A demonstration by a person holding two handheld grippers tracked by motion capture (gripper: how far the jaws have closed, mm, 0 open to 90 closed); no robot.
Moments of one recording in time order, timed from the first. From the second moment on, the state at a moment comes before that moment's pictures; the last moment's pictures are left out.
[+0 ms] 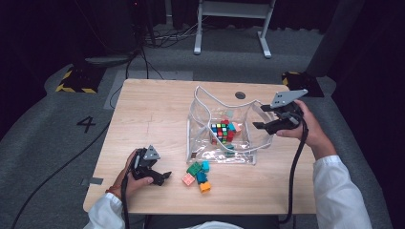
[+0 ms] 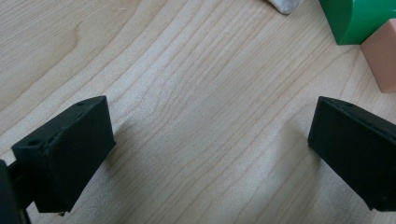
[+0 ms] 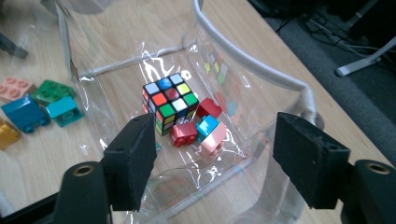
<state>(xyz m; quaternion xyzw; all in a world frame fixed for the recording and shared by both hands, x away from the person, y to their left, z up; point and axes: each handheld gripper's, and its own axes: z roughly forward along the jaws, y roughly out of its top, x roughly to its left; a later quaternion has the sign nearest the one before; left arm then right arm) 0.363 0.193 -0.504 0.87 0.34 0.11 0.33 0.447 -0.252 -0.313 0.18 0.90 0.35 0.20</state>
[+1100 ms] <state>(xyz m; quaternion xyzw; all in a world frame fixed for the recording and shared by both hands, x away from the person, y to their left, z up) 0.363 0.193 -0.504 0.87 0.34 0.11 0.33 0.365 -0.320 -0.351 0.23 0.84 0.44 0.22</state>
